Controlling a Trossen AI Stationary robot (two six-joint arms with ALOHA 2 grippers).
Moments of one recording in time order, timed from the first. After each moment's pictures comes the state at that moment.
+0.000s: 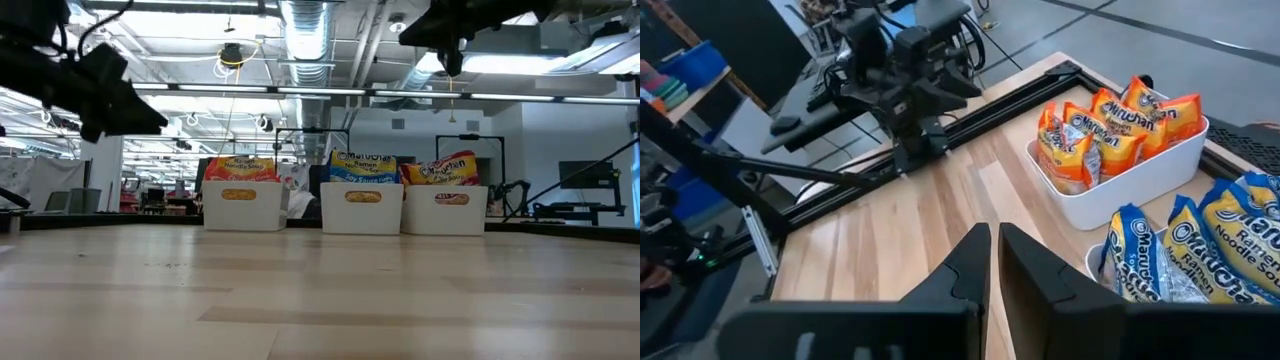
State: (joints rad) left arm 0.49 0.00 0.16 -0.29 -0.23 -0.21; right arm -0.41 1.04 0.92 -0.18 -0.30 0.34
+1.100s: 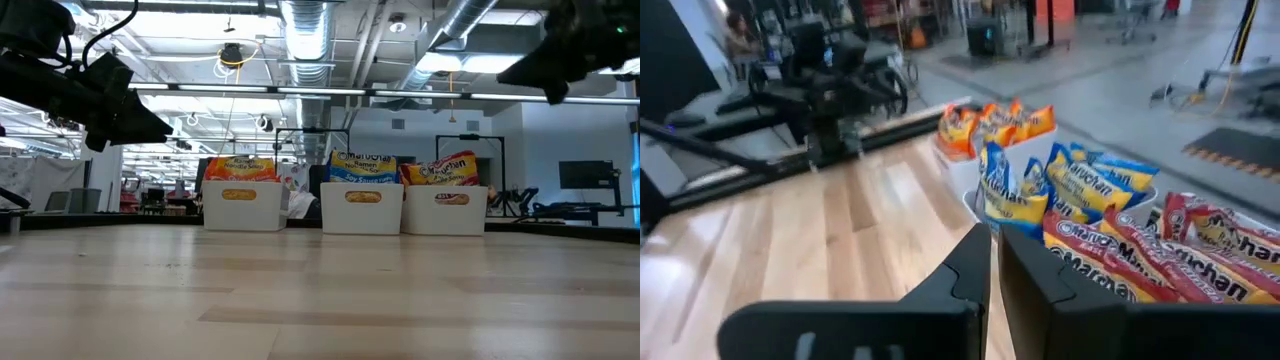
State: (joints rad) left arm 0.49 0.03 0.08 -0.17 -0.22 -0.22; right arm -0.44 0.23 0.41 -0.35 -0.08 0.16
